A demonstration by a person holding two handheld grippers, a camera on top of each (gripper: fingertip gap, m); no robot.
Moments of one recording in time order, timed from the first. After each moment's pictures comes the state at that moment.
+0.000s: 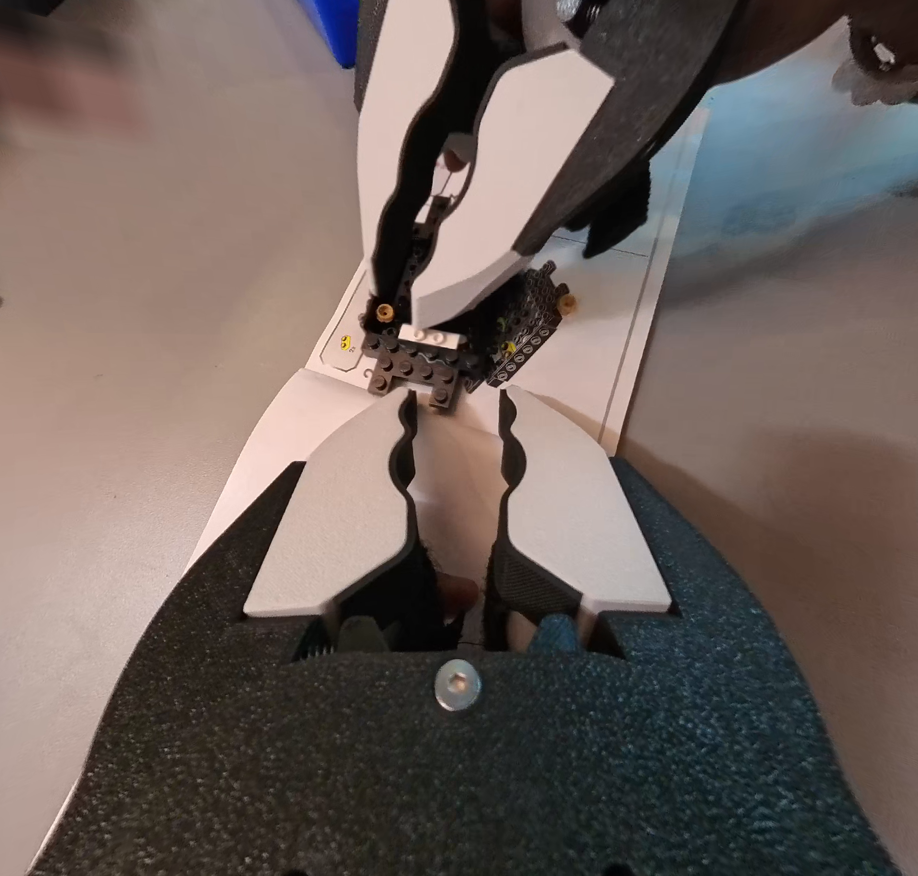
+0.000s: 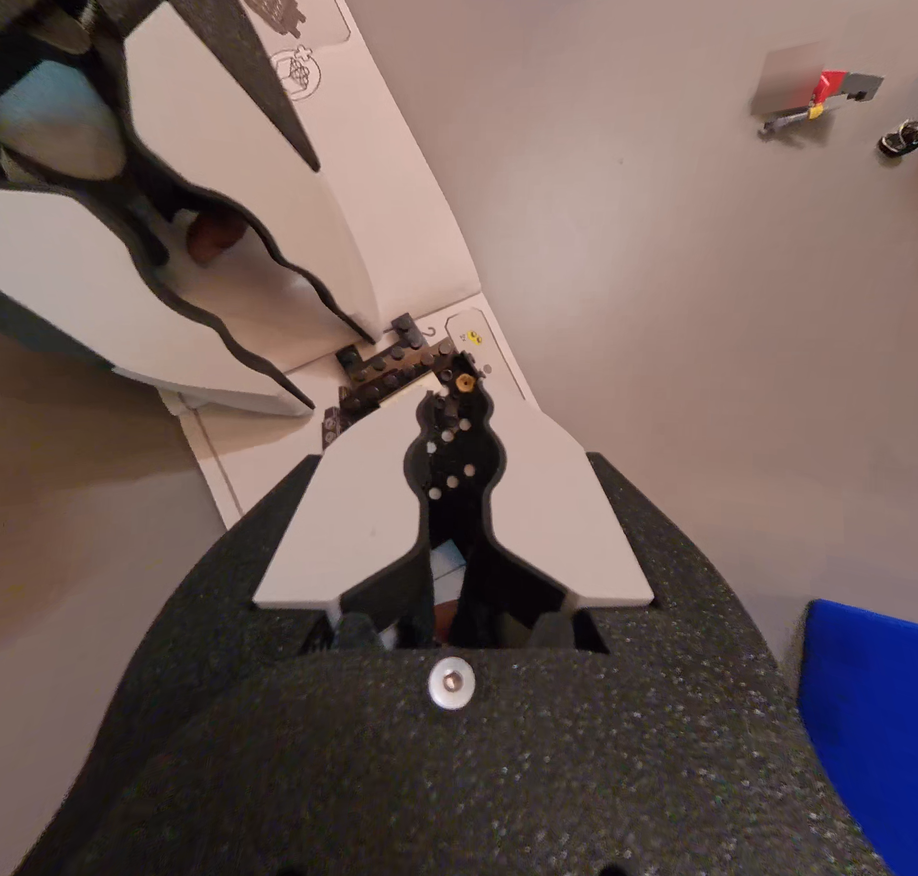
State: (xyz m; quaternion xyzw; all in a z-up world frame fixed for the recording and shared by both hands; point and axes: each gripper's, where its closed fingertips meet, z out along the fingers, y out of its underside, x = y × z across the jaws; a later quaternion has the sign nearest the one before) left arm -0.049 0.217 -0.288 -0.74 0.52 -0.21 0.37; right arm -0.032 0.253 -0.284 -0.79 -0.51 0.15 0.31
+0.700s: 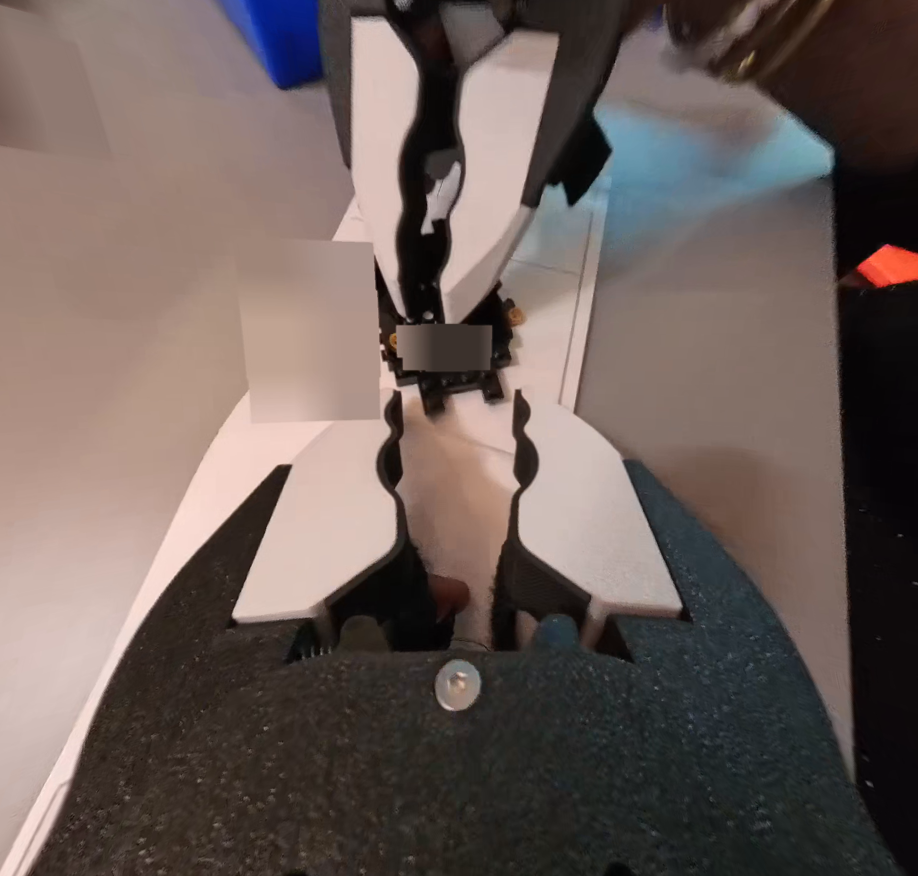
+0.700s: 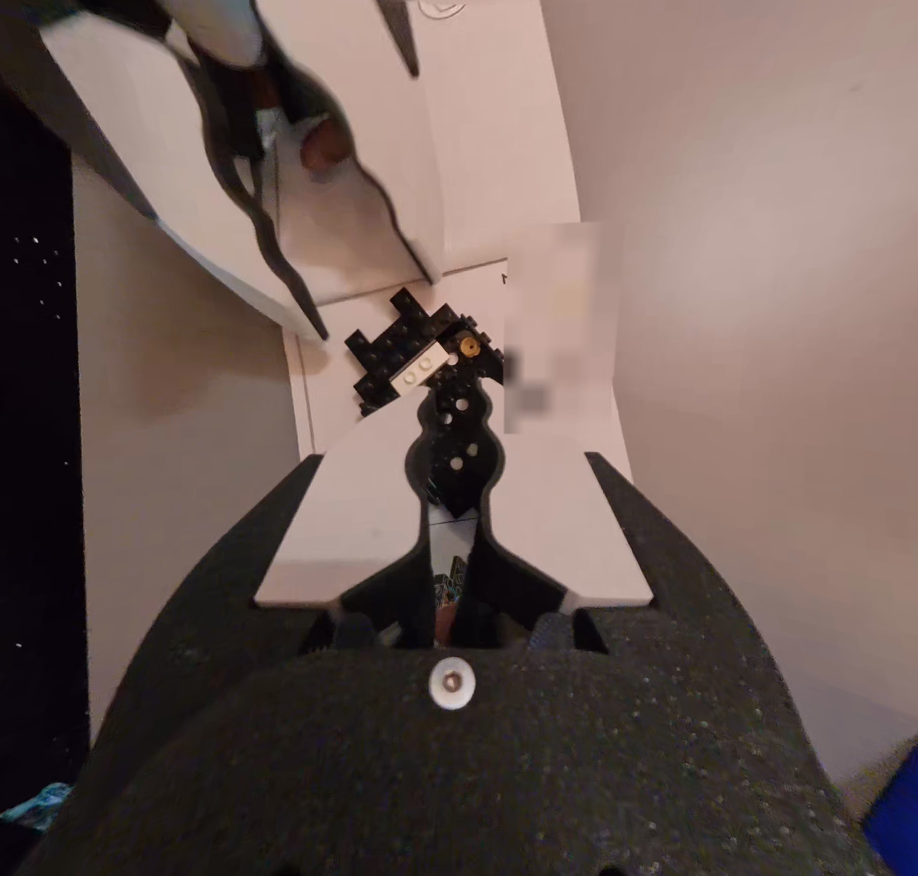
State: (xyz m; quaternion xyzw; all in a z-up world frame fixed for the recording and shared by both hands) left arm -0.041 0.197 -0.280 -0.73 0.52 -0.30 0.34; right arm -0.018 0.220 -0.289 -0.73 -0.59 0.28 0.18
